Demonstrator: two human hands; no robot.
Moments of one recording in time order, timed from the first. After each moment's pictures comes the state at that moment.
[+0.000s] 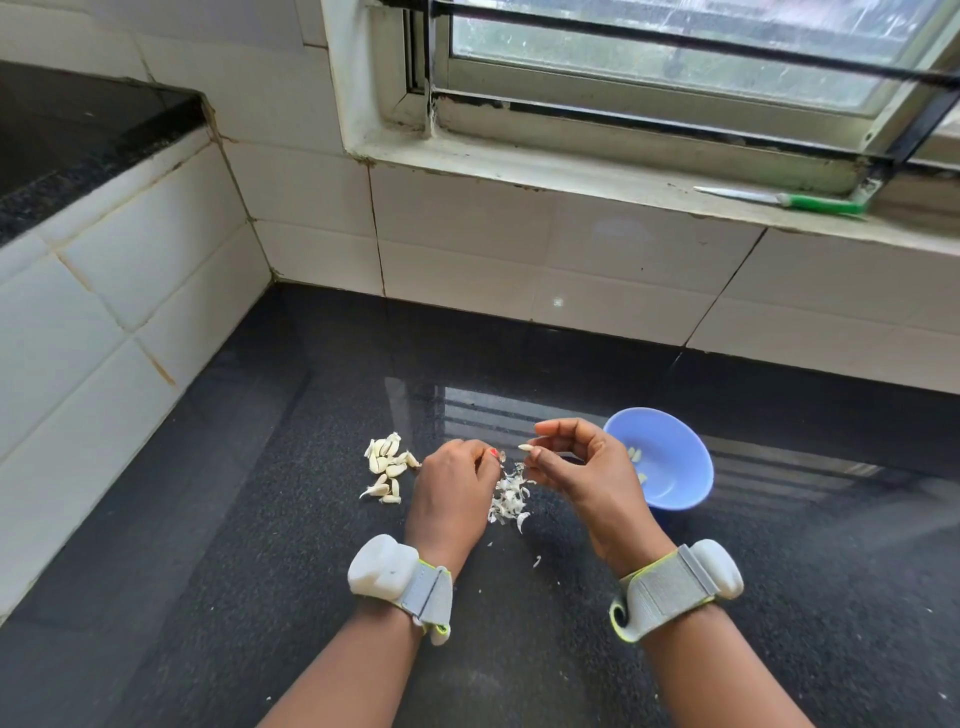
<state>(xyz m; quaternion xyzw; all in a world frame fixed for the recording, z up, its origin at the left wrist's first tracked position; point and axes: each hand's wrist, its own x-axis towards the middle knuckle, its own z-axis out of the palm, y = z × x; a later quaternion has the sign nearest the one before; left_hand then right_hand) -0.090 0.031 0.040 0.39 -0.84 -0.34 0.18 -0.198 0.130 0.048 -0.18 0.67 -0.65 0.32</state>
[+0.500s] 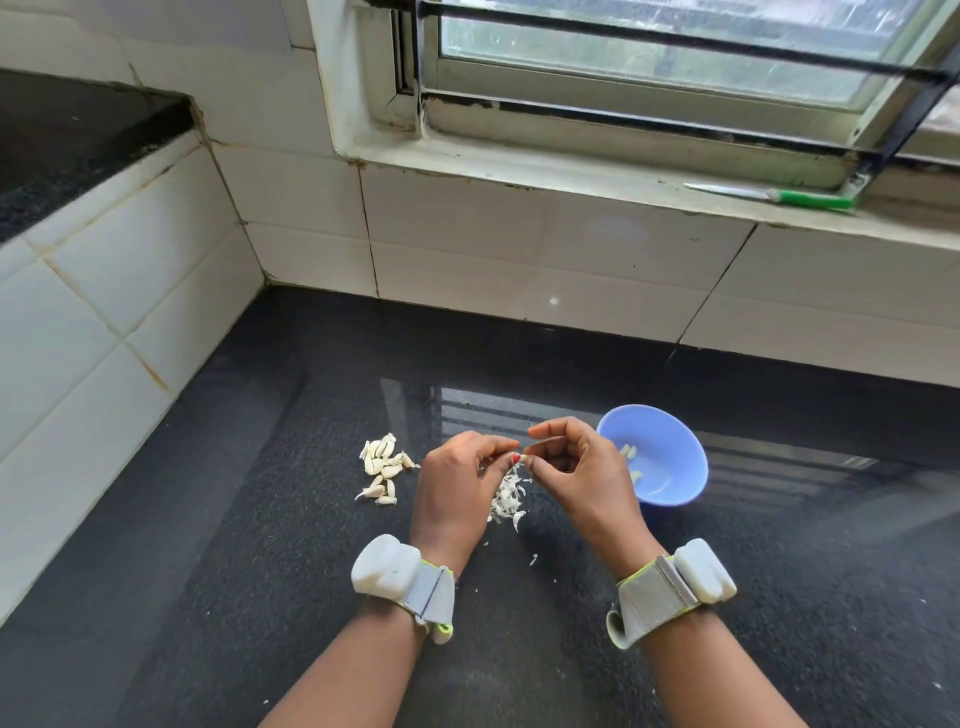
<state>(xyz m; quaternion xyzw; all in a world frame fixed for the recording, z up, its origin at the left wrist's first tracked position) -0.093 0.035 0.041 0.30 -0.83 -0.37 0.28 -0.200 0.135 0.046 -0.29 0.77 -0.52 0.21</state>
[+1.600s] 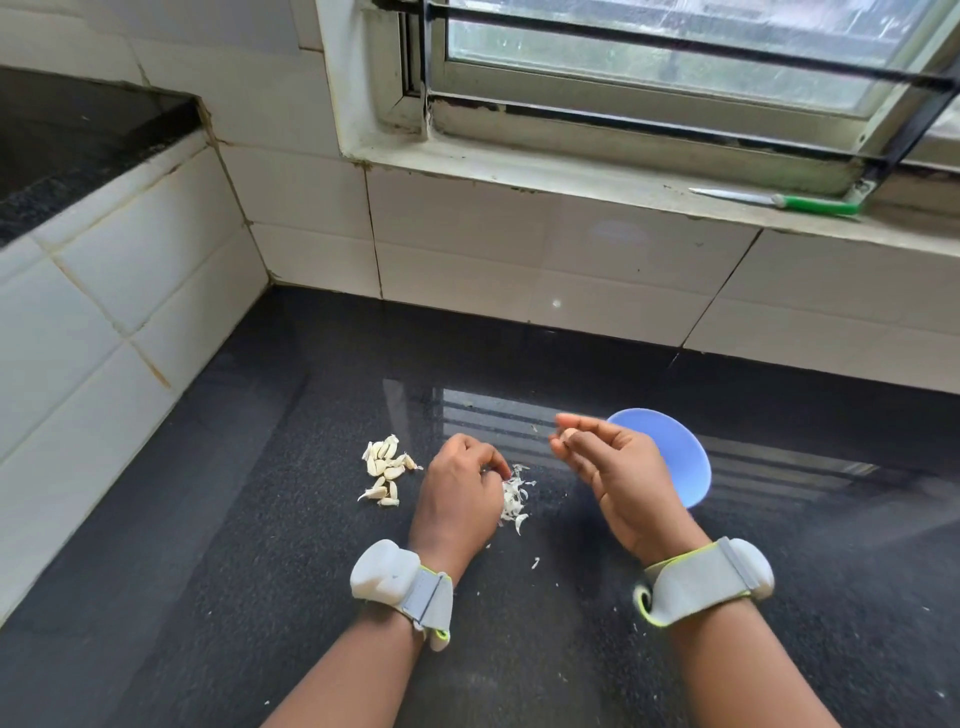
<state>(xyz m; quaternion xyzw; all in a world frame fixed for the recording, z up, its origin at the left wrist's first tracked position) -0.091 0.036 0.039 0.35 -0.84 -0.37 0.19 -0.216 0.137 0.064 -0.09 0.61 -0.71 0.34</state>
